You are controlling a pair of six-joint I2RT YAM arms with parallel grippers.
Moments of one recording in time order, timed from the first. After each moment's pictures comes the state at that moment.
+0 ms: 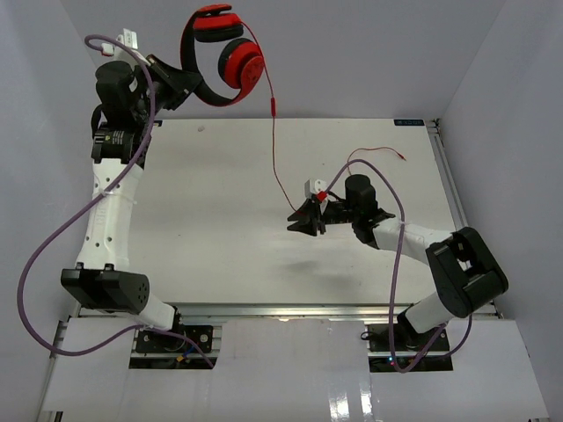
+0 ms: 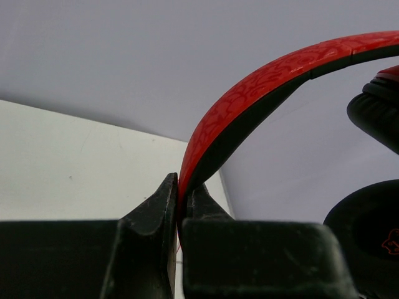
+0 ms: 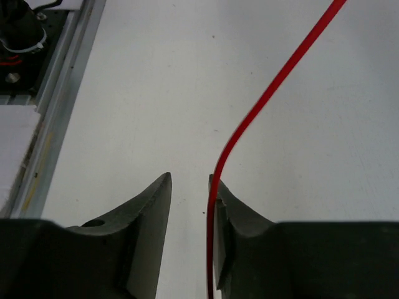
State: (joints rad) left arm -0.09 1.49 1.84 -0.38 0.30 -0.71; right arm 0.54 1.54 0.73 0.52 -1.00 -0.28
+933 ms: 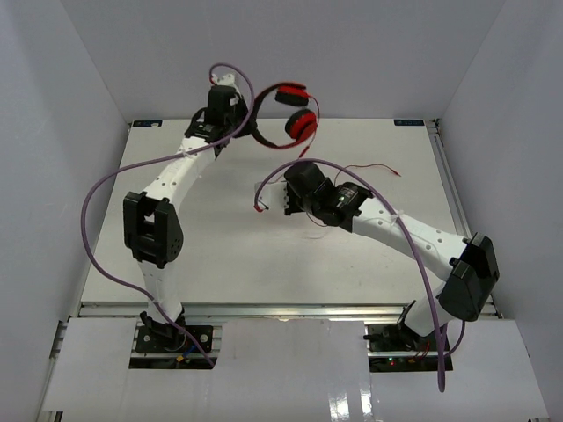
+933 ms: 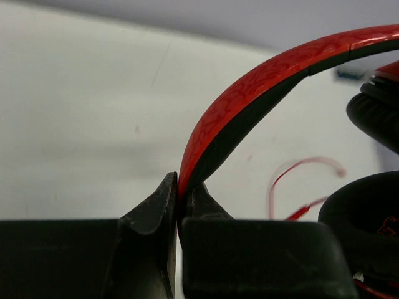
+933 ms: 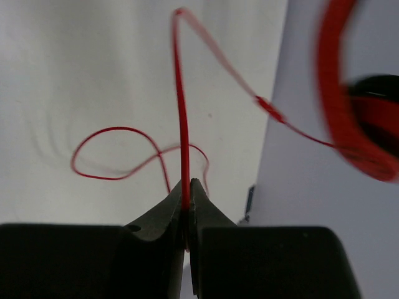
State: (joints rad) left arm -0.33 1.95 1.87 -0.32 -0.01 -0.48; right arm 0.94 1.52 1.36 -0.58 0.30 -0.97
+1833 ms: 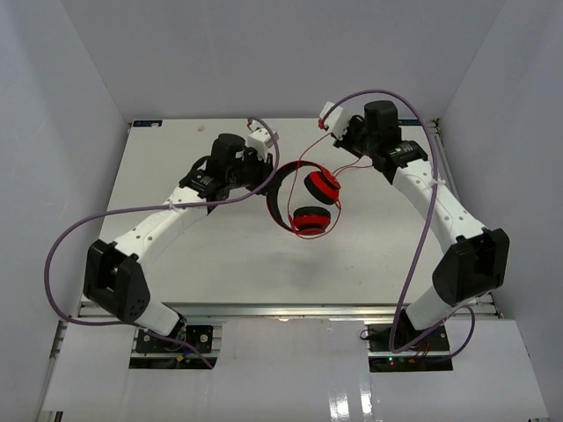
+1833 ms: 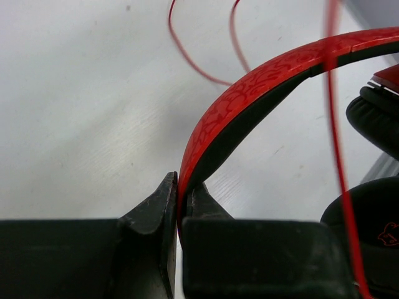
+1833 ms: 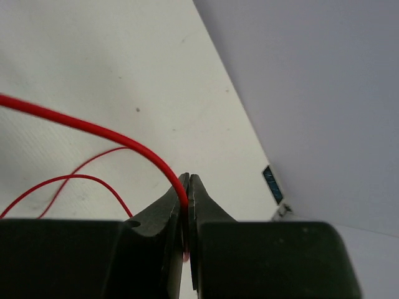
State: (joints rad) left arm -0.53 1.51 1.27 -0.27 0.33 -0.12; right arm 0.40 1.56 1.50 -0.40 -0.12 -0.84
